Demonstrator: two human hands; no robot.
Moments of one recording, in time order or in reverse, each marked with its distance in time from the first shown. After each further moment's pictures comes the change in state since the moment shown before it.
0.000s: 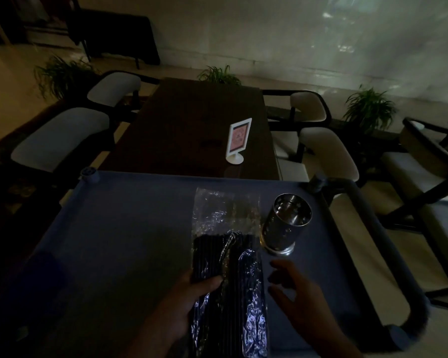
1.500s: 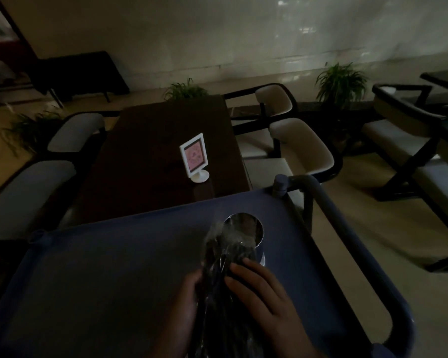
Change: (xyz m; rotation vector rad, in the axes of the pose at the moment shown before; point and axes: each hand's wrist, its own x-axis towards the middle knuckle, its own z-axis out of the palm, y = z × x) left_hand 0.068 0.026 0.123 0.228 0.180 0.098; right_hand 0.024 -0.009 -0.062 -0.170 0.354 -0.480
